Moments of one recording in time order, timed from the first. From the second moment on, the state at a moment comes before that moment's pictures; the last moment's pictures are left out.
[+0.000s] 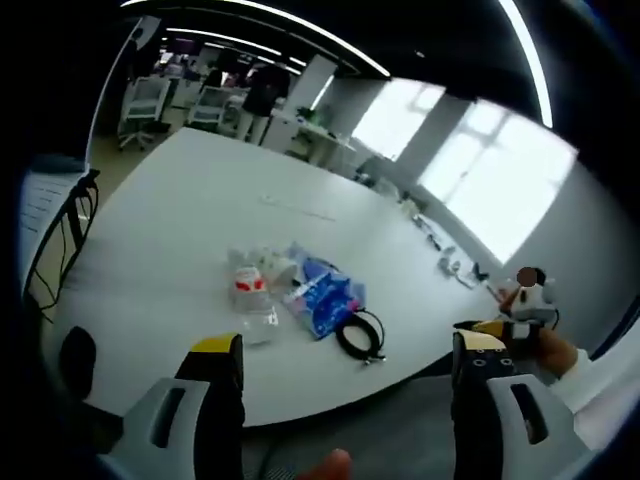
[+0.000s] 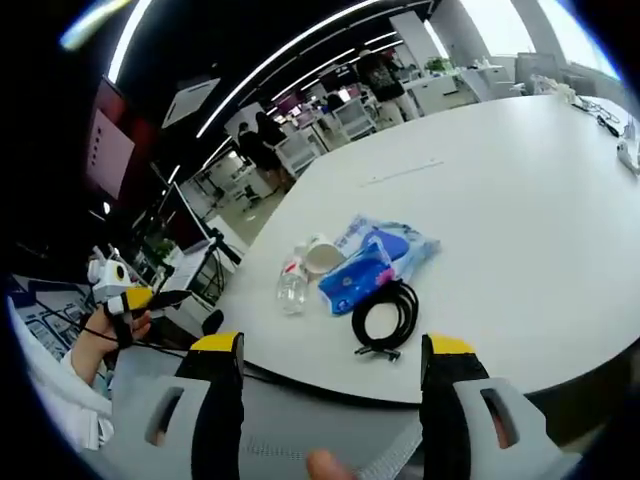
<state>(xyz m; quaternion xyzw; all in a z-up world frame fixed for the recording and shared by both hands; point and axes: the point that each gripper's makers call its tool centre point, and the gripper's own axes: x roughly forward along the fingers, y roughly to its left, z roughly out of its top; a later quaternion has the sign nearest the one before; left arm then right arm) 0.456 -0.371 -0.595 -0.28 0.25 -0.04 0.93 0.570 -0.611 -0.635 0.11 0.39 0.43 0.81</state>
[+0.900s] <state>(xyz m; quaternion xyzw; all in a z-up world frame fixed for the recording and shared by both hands) 0.462 -0.364 -0.610 -0.27 0.27 -0.04 0.92 0.569 -0.615 -0.646 0.10 0.40 0.43 0.80</state>
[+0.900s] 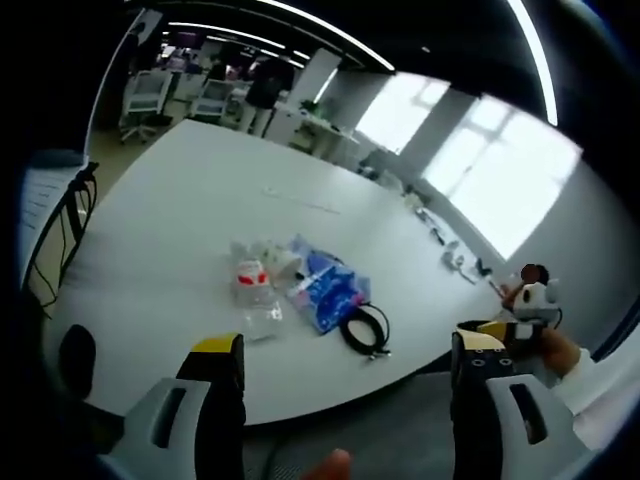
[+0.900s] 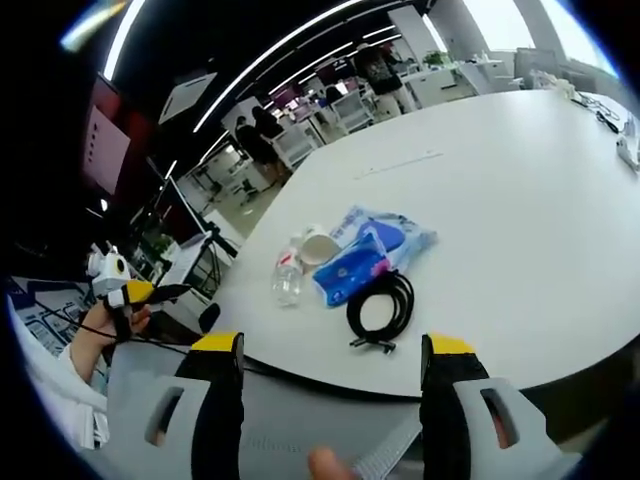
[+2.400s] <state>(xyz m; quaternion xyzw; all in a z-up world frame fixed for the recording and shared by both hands) 0.485 -0.385 -0.622 -0.24 0.31 -0.12 0.91 0.581 -0.571 -0.641 -0.01 0.40 0.47 0.78</state>
